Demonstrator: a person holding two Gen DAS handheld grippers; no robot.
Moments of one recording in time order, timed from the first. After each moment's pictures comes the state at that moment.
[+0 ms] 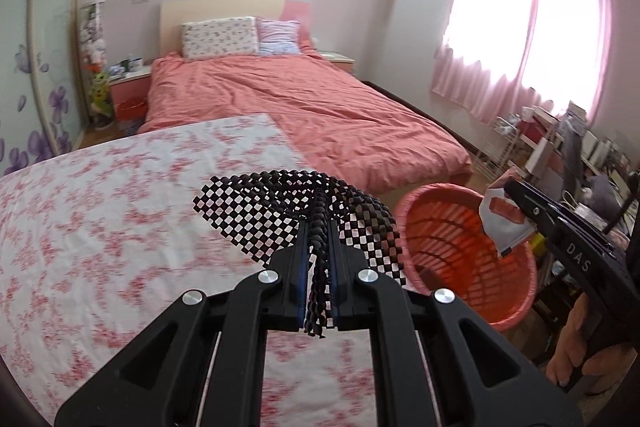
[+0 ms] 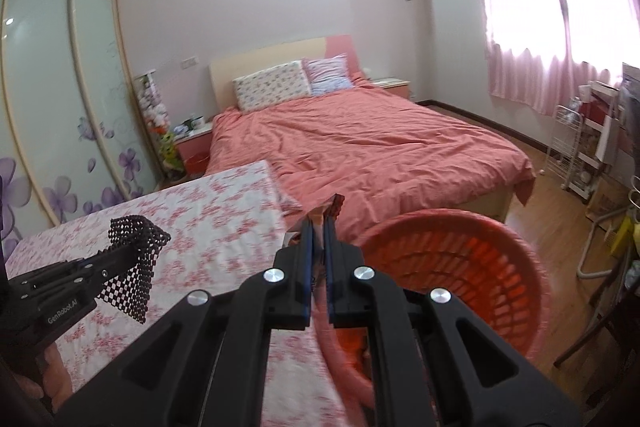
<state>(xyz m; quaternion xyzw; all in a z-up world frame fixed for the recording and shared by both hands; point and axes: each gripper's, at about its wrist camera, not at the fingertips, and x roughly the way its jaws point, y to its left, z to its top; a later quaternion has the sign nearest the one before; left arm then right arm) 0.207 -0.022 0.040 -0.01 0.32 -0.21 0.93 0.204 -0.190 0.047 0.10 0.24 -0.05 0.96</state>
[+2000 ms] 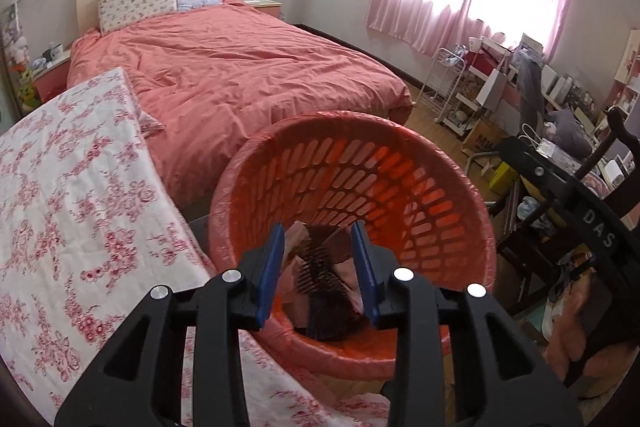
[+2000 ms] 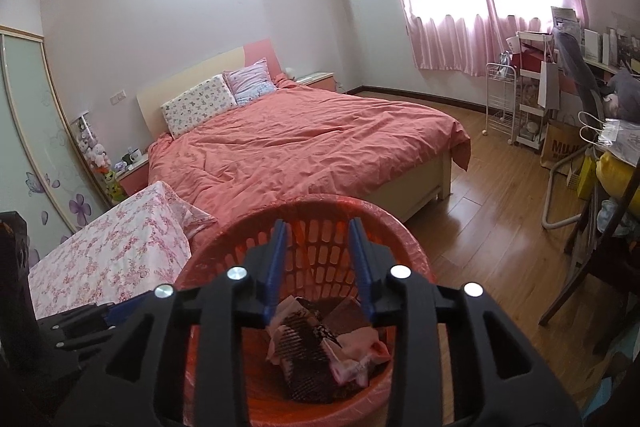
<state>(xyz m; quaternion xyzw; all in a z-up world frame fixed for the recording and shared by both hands) 0.207 -0.181 -0.022 0.04 0.39 -0.30 0.87 0.175 -0.338 -0.009 0.17 0.24 -0.16 0.94</state>
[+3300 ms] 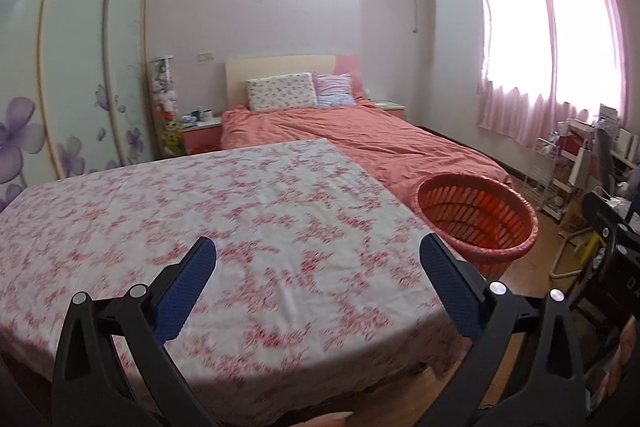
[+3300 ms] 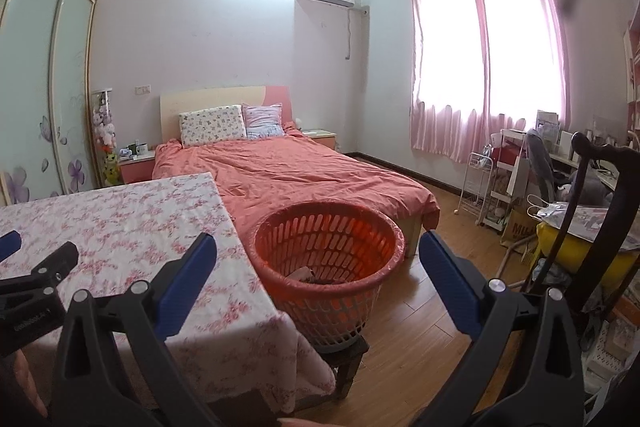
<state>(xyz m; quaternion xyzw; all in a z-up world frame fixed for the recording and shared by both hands) 0.019 0.000 0.030 0.03 0.21 -0.07 0.98 -0.027 -0.144 0.046 0.02 0.15 -0.19 0.97</state>
